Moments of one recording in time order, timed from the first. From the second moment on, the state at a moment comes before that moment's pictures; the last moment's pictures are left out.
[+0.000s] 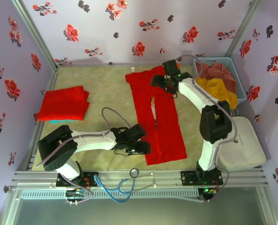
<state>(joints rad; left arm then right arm) -1.14 1.59 0.82 -0.31 0.20 -1.06 0.39 1.85 1.54 -0.63 -0.05 0.64</state>
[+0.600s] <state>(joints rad) -1.26 1.63 0.79 -0.19 0.13 -1.27 0.33 1.28 0.90 -0.77 0.01 0.72</state>
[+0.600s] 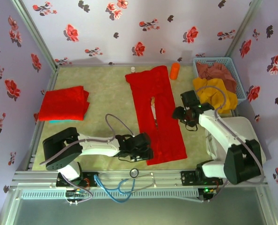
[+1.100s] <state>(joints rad) -1.27 1.63 0.81 -0.29 0.07 -1.30 0.33 1.08 0.73 -0.95 -0.01 0.72</state>
